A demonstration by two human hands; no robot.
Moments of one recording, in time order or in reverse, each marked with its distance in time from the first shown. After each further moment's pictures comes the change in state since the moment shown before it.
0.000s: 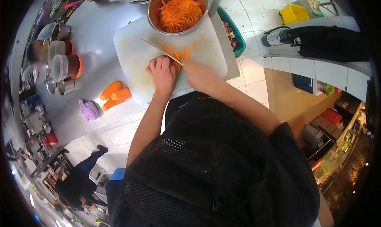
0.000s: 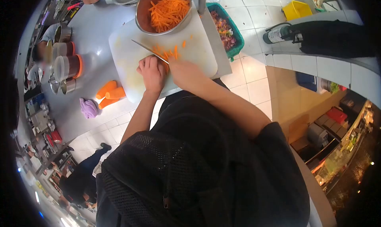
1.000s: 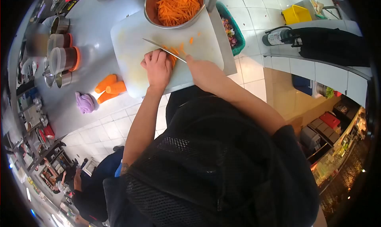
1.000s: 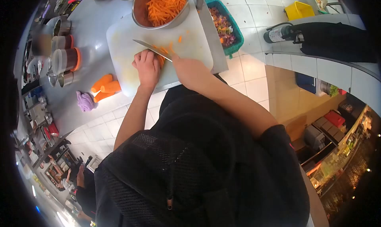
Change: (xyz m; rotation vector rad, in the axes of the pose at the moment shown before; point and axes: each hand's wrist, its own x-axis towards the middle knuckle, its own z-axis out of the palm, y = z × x) left_hand -0.001 0.003 -0.004 -0.016 -0.015 0.008; right_hand -0.030 0.000 -0.037 -0.108 -0.158 -0.014
